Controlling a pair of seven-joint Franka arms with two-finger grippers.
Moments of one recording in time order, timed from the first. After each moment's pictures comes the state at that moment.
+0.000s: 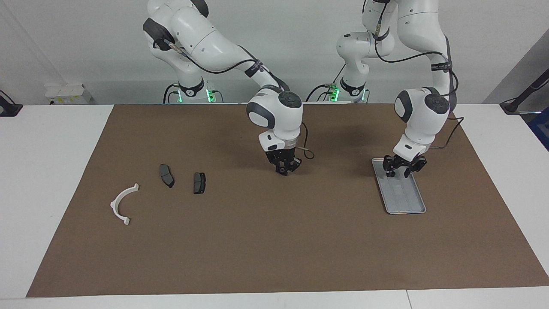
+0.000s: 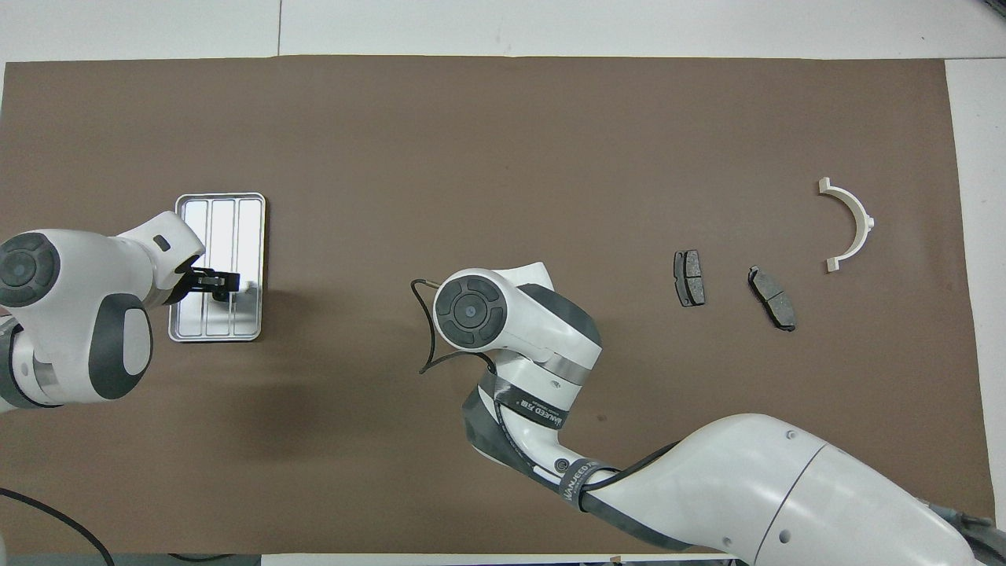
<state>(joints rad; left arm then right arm) -0.02 0.13 0.02 -2.26 0.02 2.50 0.13 0.16 0.58 0.61 -1.75 -0.54 2.24 1.51</state>
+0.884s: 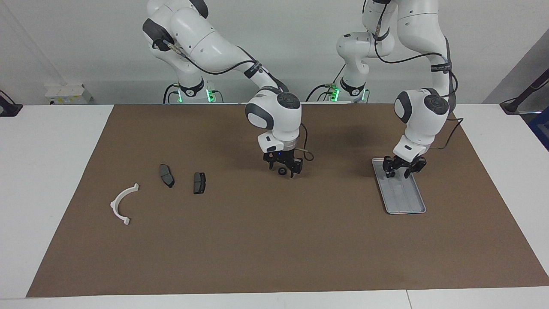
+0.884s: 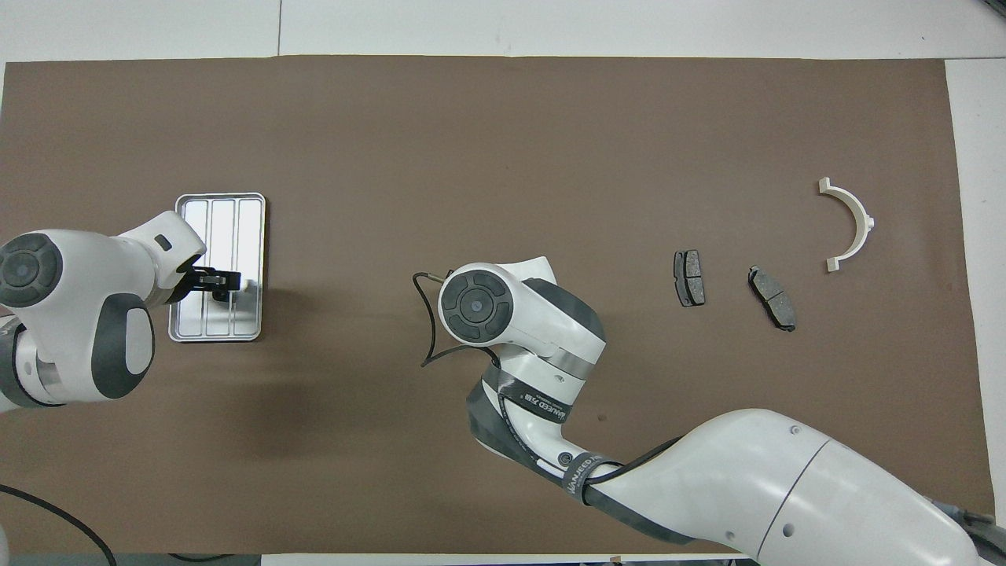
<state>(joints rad) -0.02 0.13 0.02 -2.26 0.02 2.51 0.13 0.15 0.58 0.60 -1.72 -0.55 2.23 1.51</state>
